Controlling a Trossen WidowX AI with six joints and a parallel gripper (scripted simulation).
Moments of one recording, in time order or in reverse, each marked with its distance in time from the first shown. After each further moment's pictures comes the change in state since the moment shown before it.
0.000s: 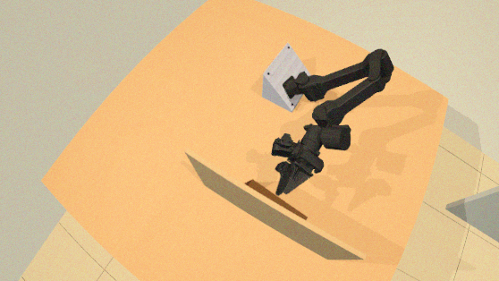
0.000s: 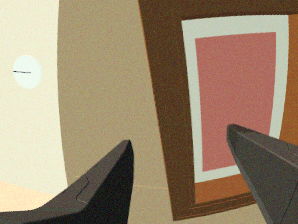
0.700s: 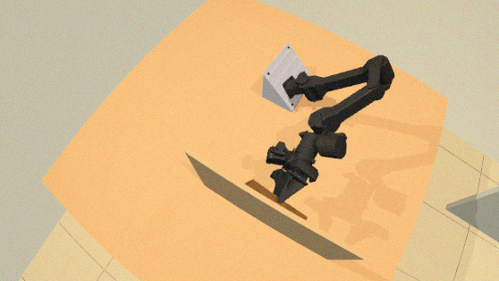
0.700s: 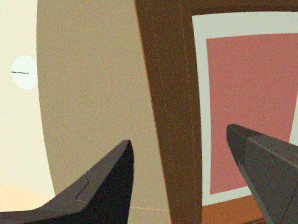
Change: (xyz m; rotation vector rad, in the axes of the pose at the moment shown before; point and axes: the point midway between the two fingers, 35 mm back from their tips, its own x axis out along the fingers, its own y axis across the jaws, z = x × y) arm 0.026 0.000 0.000 0.000 0.001 0.002
